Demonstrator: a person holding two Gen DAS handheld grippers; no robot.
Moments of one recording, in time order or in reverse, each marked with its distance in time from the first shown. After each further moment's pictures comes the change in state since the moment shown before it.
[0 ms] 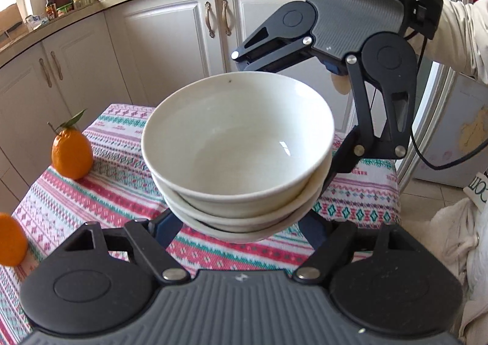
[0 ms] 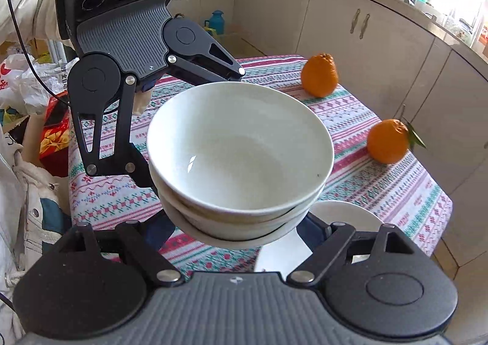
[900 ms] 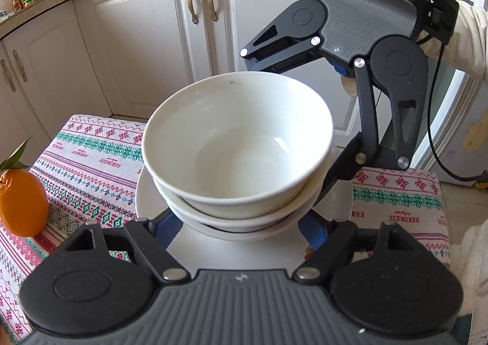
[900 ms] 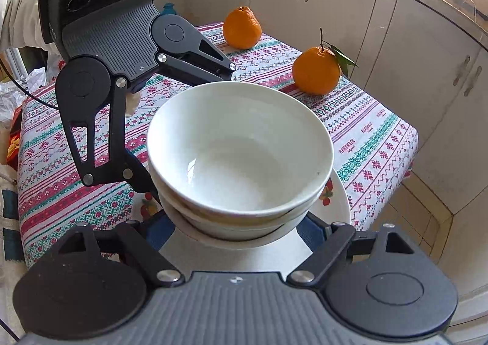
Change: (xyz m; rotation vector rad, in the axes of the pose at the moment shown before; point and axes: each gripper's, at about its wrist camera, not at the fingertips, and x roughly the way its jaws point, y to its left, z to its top) left arm 0.106 0.029 0.053 0.025 0.064 -0.079; right arm 0.004 -0.087 -0.074 0.168 0.035 -0.051
